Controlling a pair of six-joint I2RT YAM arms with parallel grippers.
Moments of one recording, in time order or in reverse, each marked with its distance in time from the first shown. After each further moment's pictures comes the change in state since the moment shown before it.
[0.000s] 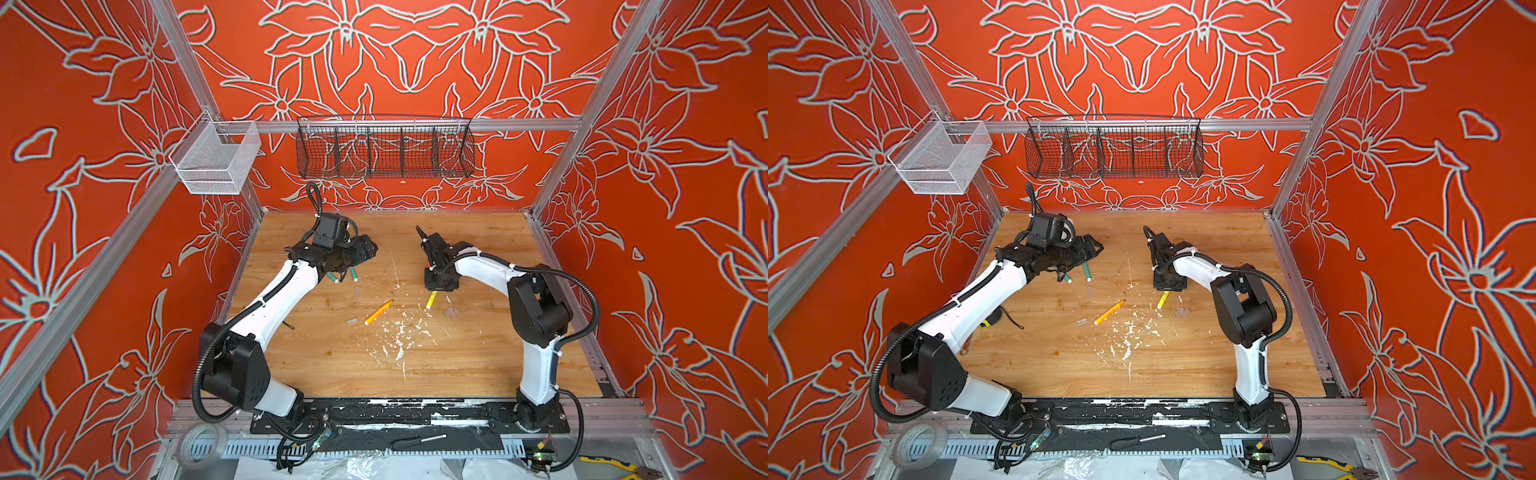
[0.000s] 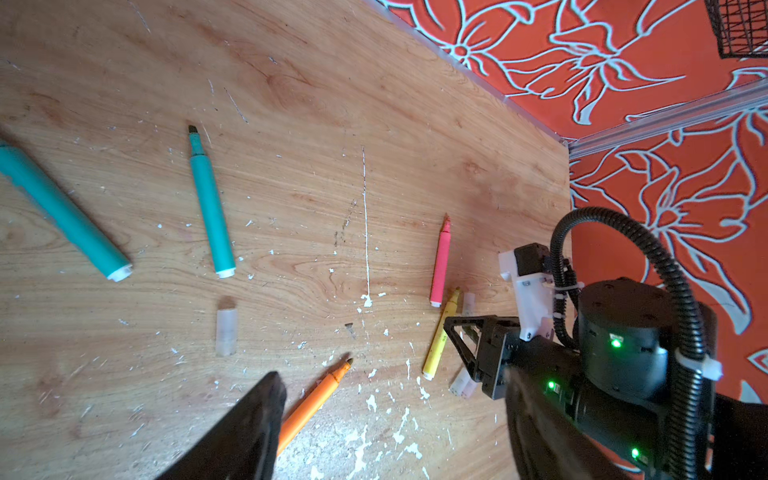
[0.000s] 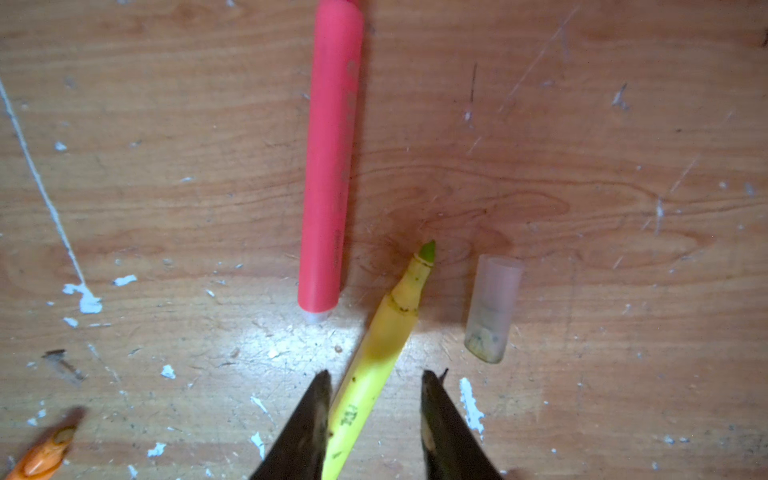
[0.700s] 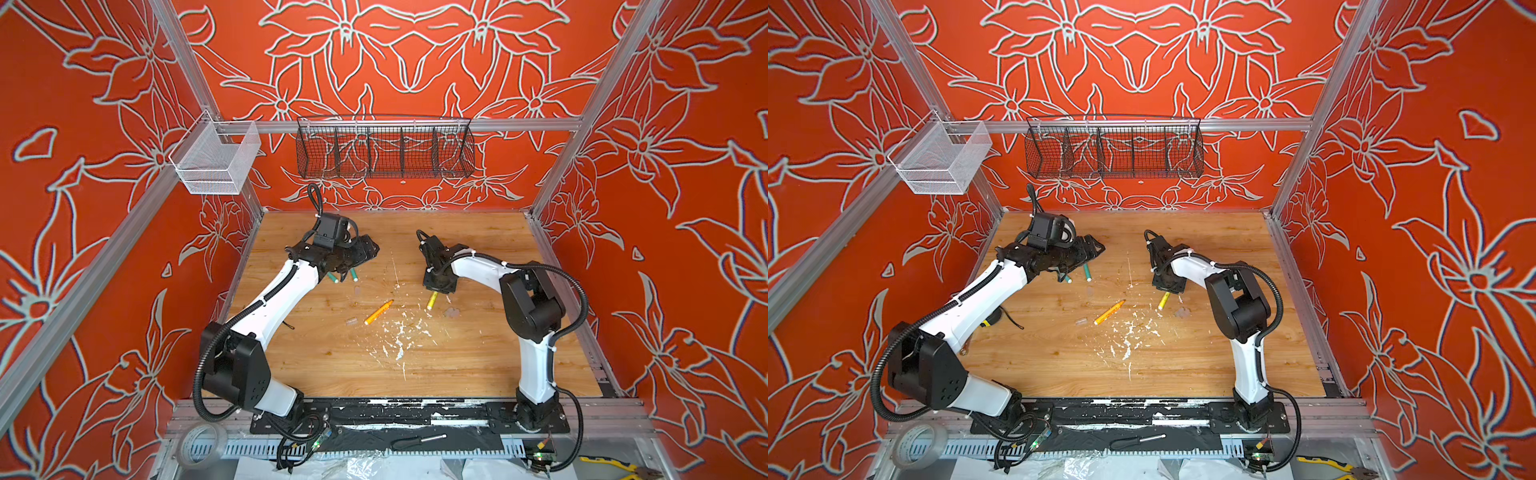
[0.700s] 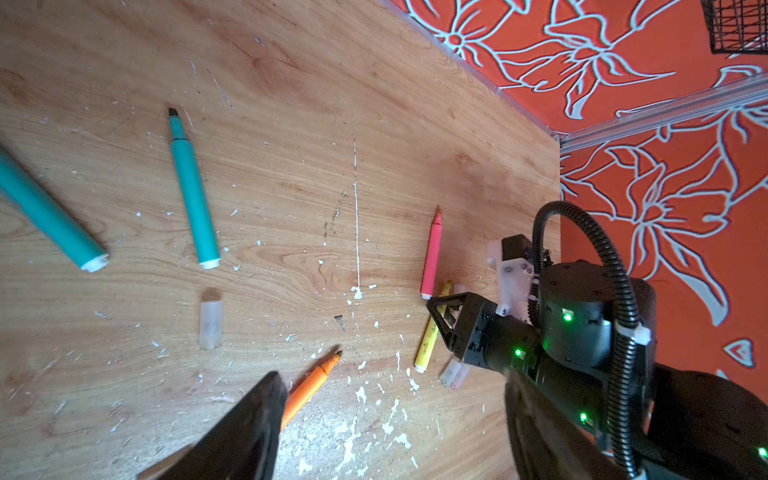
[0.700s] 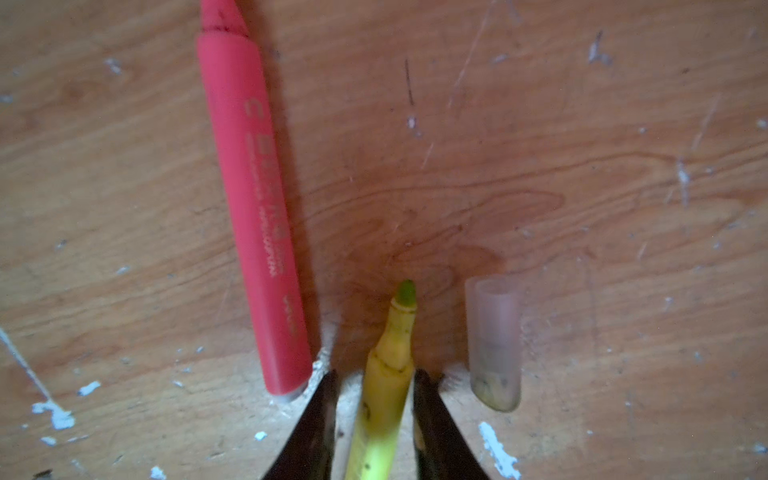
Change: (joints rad) left arm 0.000 0.005 0.000 0.002 0.037 -0.021; right arm -0.007 0.058 0.003 0.046 0.037 0.218
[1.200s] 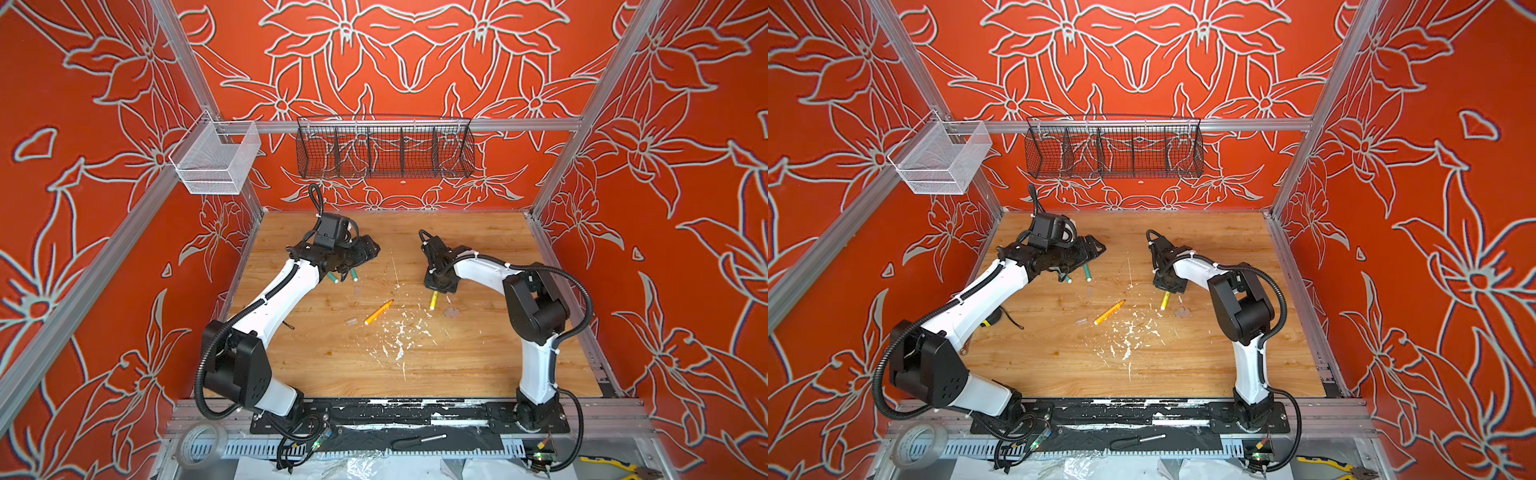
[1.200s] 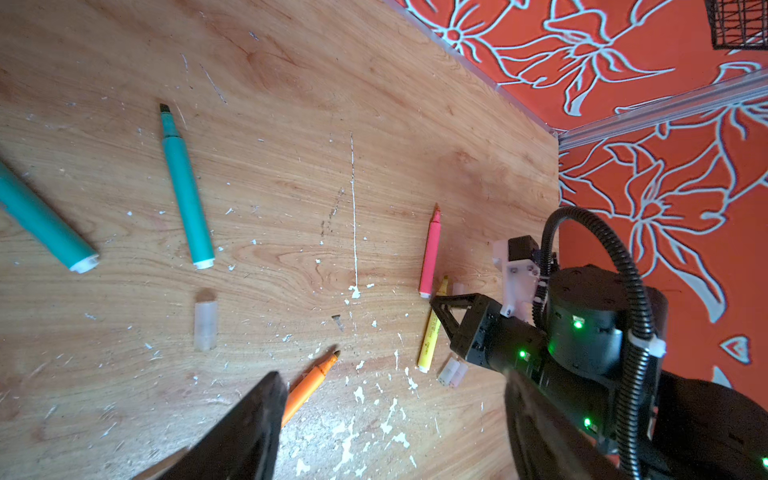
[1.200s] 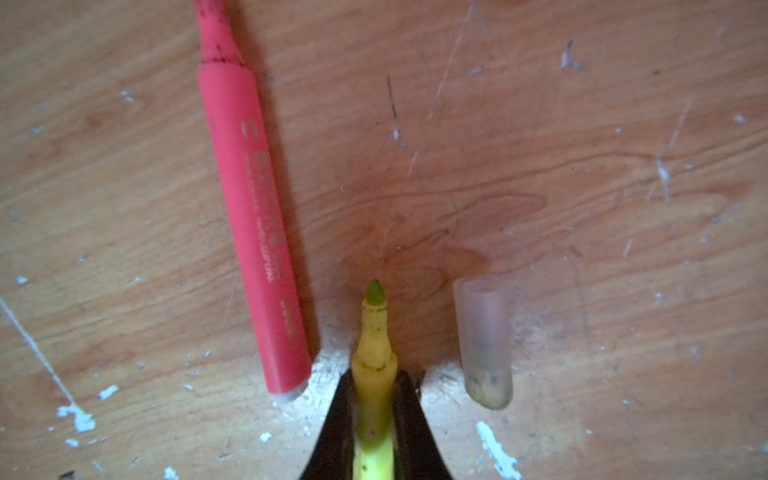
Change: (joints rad) left arm 0.000 0.010 0.000 0.013 0.025 0.005; right arm -0.002 -0.060 -0.064 0.058 -0.004 0.023
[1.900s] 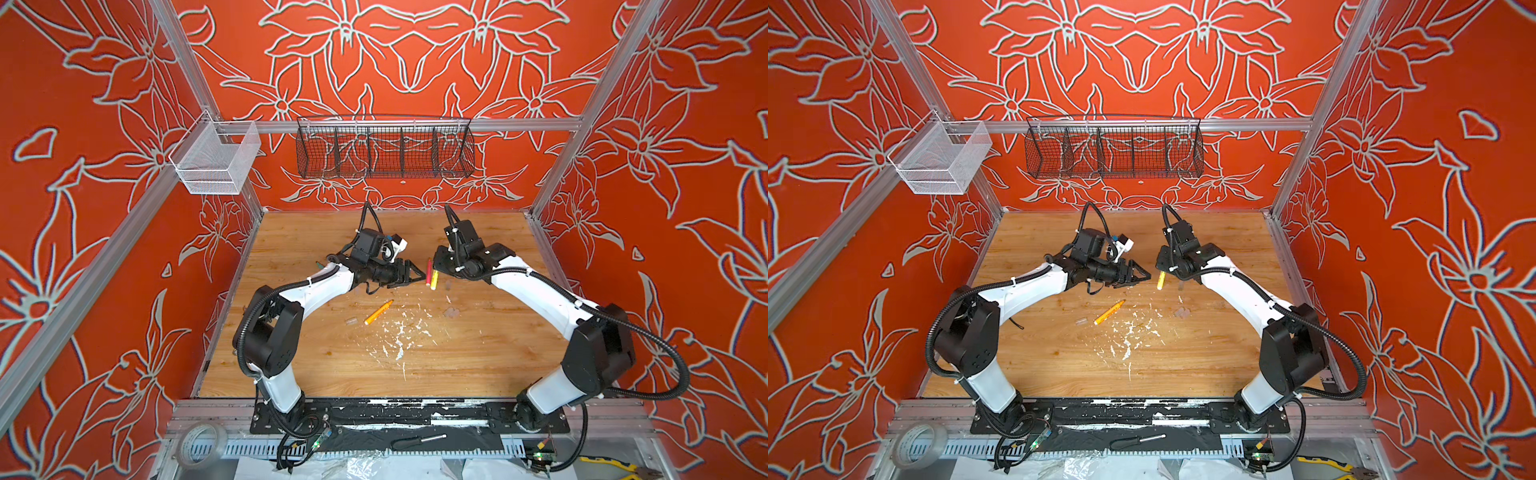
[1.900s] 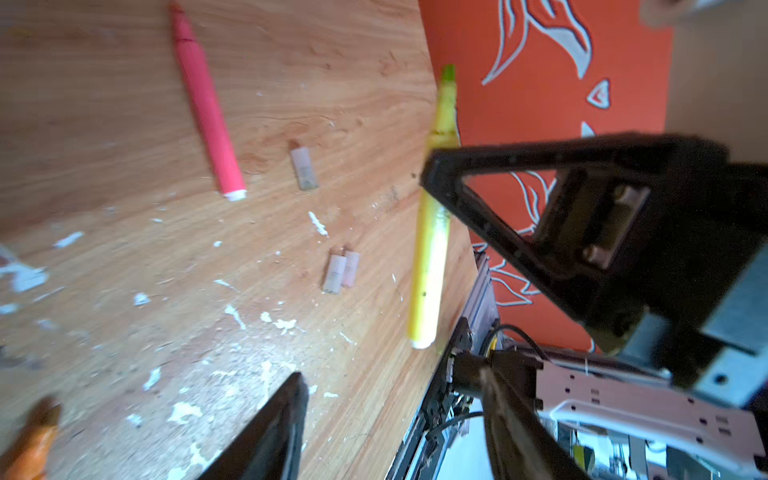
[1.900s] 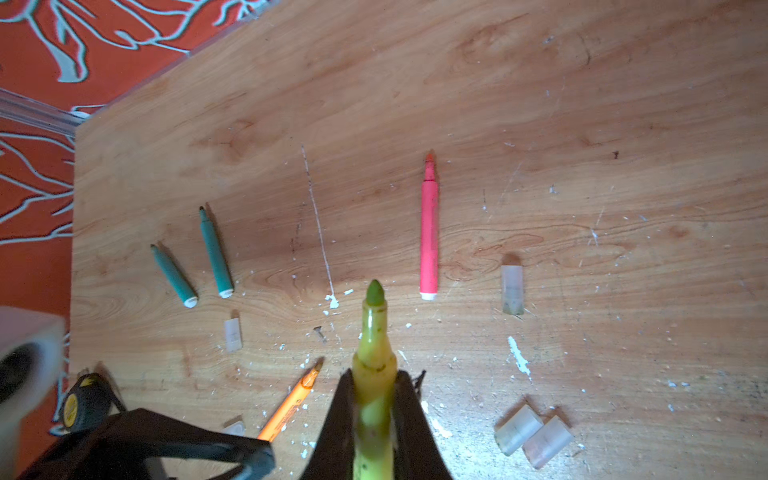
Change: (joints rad) left arm -0.194 0.239 -0.074 0.372 0.526 0.125; right arm 0.017 -0.408 -0.074 0.092 -0.085 -0.067
